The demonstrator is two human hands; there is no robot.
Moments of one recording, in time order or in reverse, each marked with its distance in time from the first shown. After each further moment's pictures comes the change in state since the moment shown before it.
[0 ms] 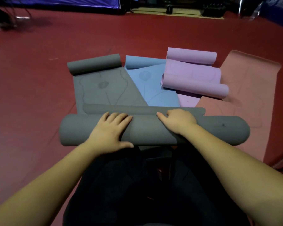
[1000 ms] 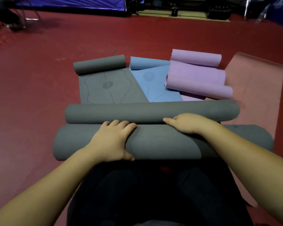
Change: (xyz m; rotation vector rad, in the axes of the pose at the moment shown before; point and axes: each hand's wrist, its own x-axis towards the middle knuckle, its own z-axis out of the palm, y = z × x) left_hand -0.031 0.031 -0.046 -0.026 -0.198 -0.054; right_hand -0.023 0.003 -0.035 0.042 -0.387 -0.099
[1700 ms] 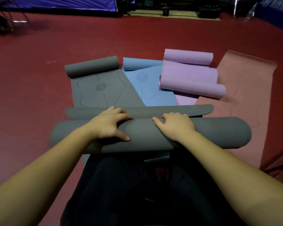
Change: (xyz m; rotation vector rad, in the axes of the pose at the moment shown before) left_hand 0.069 -0.040 -0.014 -0.295 -0.166 0.049; right_hand 0.014 -0.008 0.031 -0.112 0.449 0.048
